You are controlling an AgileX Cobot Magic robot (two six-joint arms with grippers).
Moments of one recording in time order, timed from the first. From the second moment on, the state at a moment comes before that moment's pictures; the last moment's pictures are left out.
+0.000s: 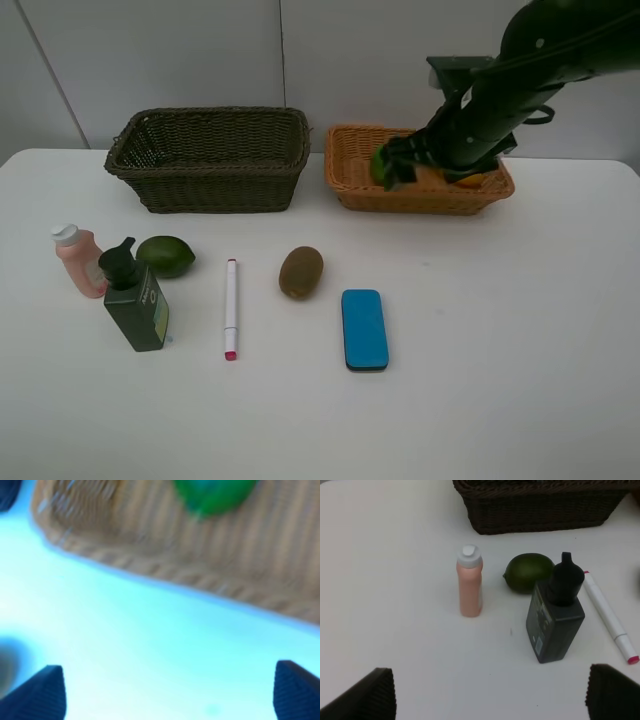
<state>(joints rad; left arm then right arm) -0.07 0.00 -0.50 0.00 1.06 0.00 0.40 1.78 -1.18 -0.05 0.58 0.16</state>
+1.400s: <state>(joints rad) -0.07 0.00 -0.50 0.00 1.06 0.00 0.73 1.95 -1.07 -0.13 0.64 0.71</state>
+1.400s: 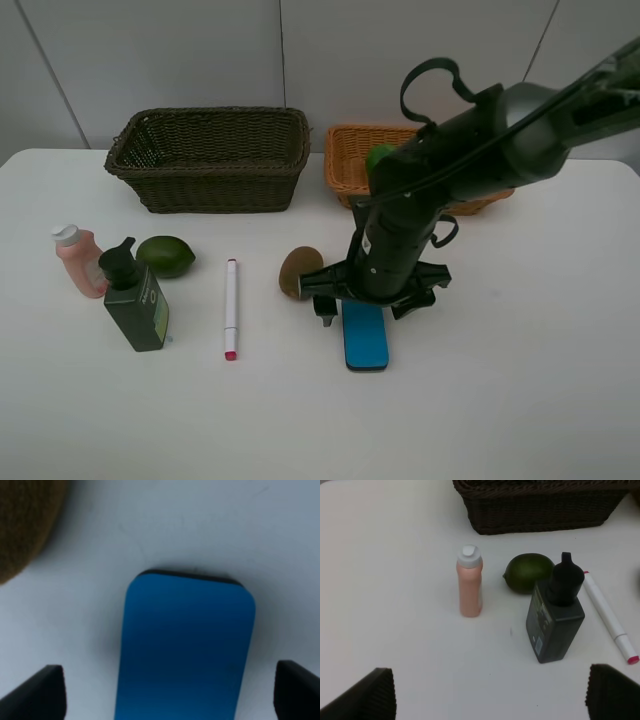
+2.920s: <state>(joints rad) -0.07 0.00 -0.50 0.00 1.06 0.00 0.72 2.00 -1.07 -0.13 0.65 0.71</state>
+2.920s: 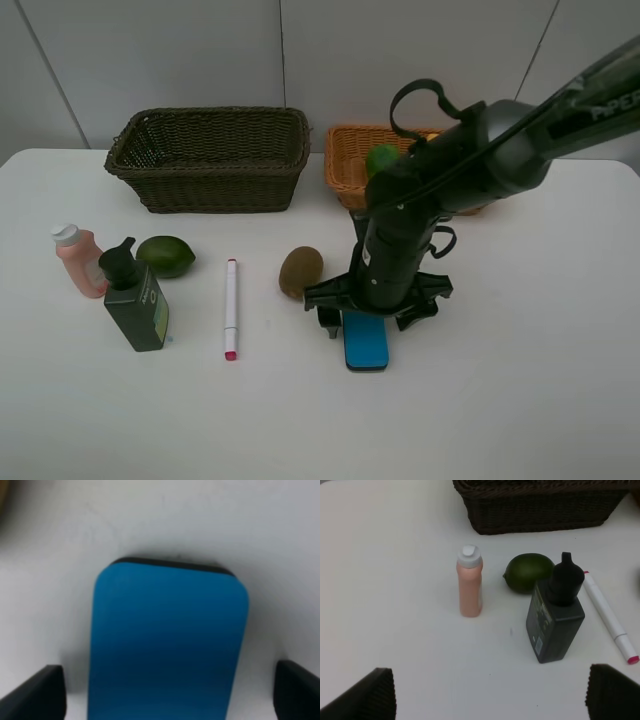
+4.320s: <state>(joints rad) -0.07 0.00 -0.50 0.00 1.06 0.00 0.72 2.00 -1.20 -0.16 0.79 0.67</state>
